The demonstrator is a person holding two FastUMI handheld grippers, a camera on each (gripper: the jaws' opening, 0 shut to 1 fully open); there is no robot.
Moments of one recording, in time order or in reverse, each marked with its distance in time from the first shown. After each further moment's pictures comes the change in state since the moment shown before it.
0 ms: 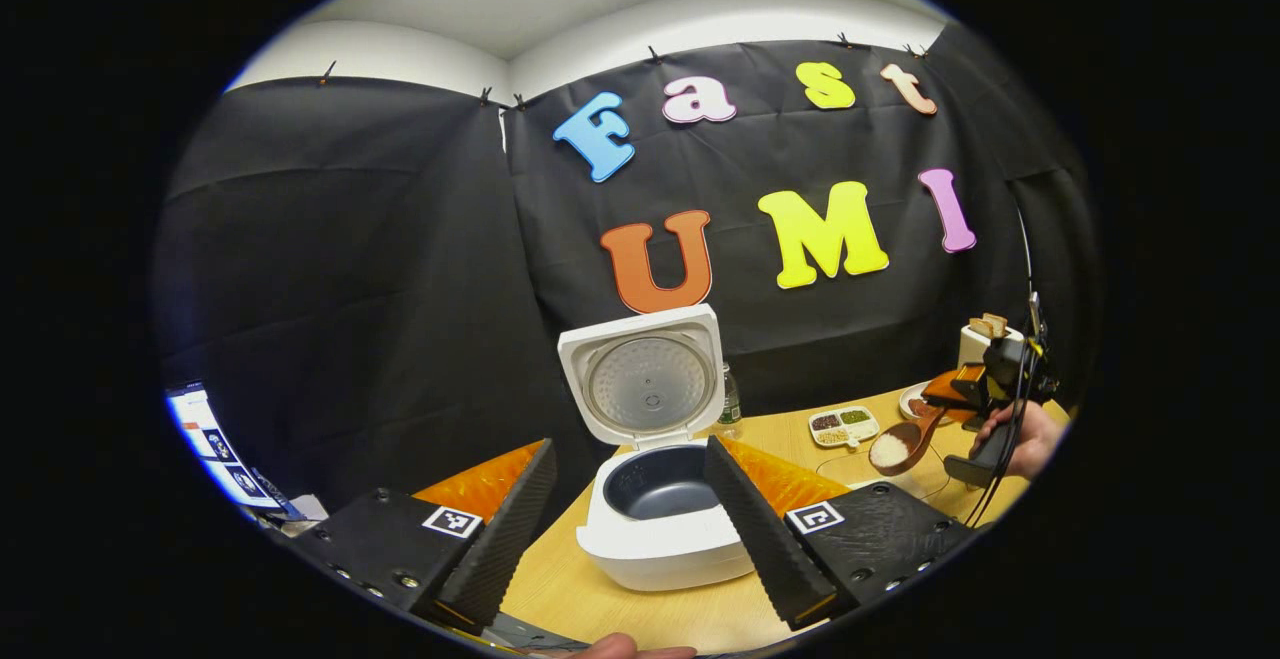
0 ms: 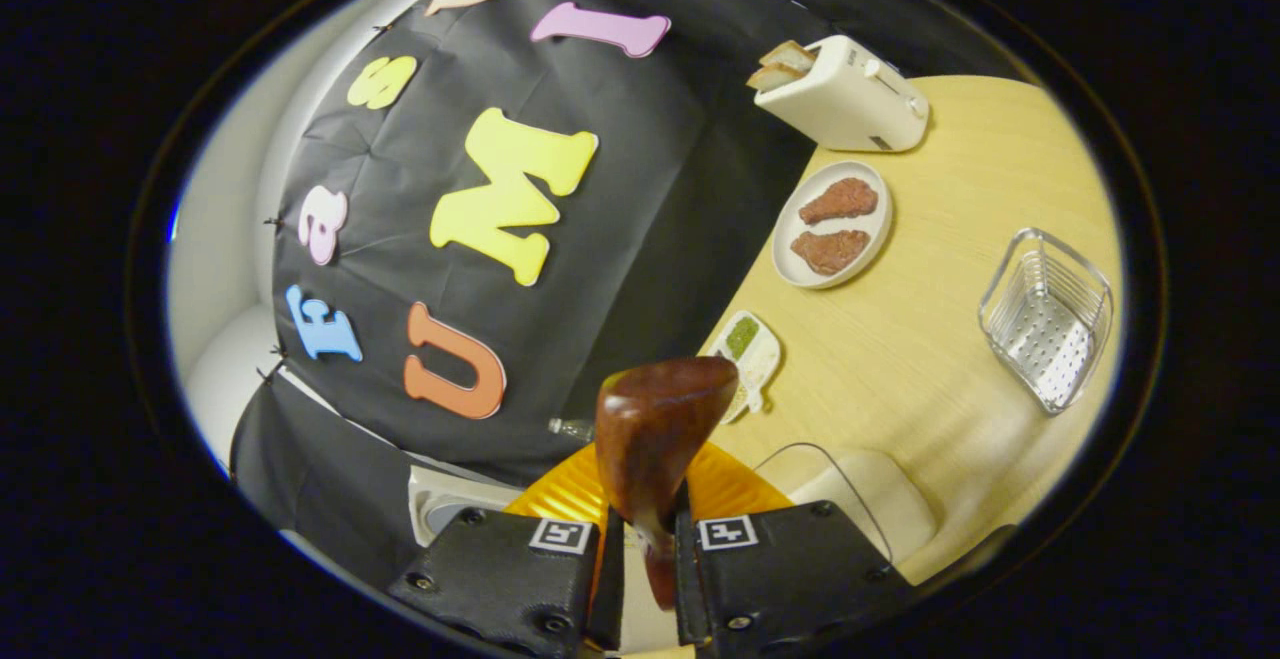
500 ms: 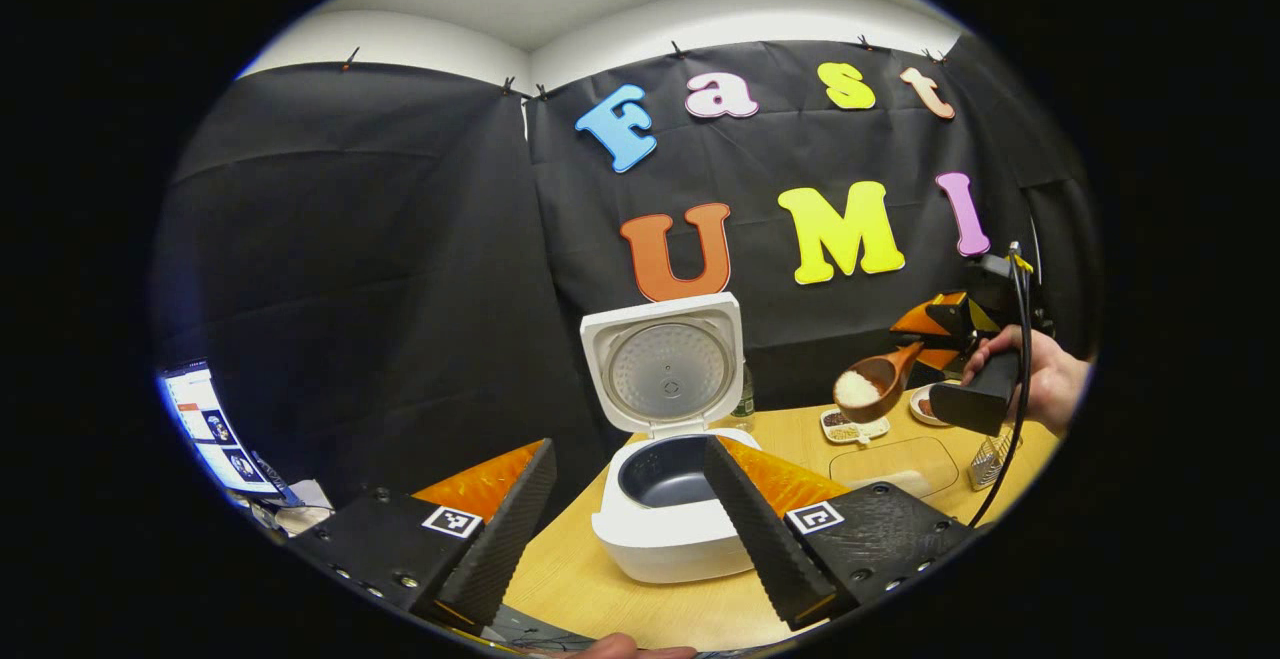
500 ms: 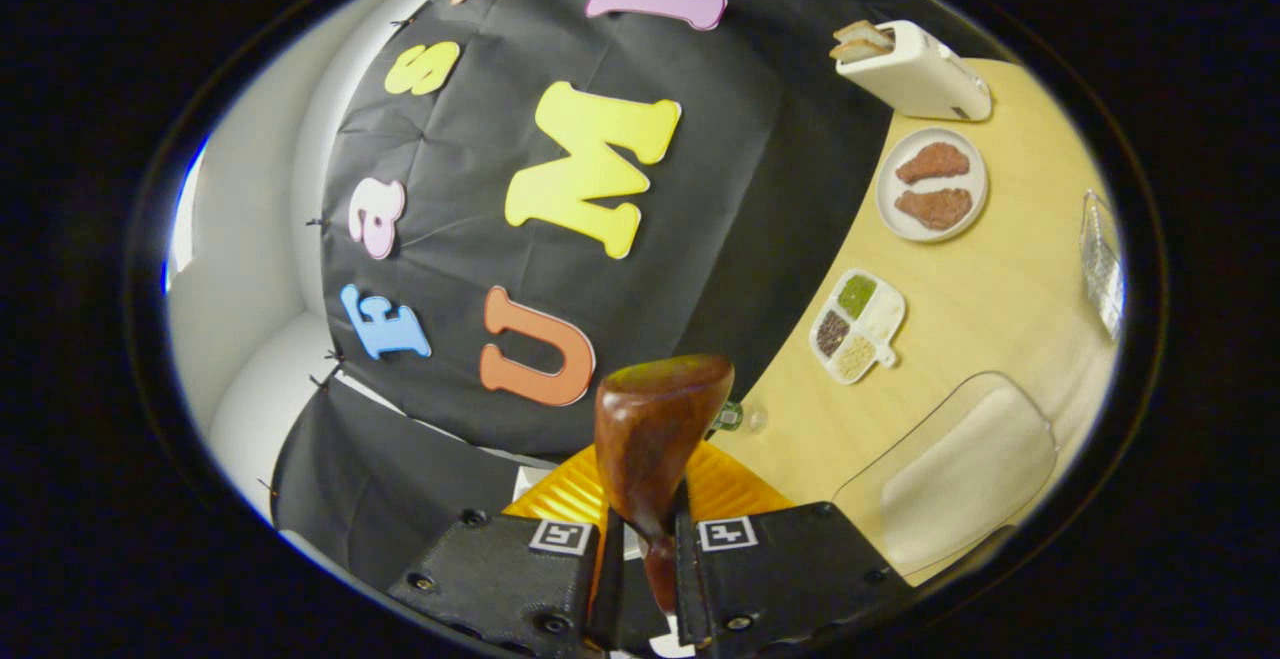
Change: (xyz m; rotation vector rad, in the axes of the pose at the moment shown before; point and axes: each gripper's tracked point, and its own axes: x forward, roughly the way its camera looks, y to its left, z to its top) left arm -0.008 0.025 -0.016 -0.028 0.025 0.050; right arm 0.021 0.133 -0.049 0.087 0.085 0.154
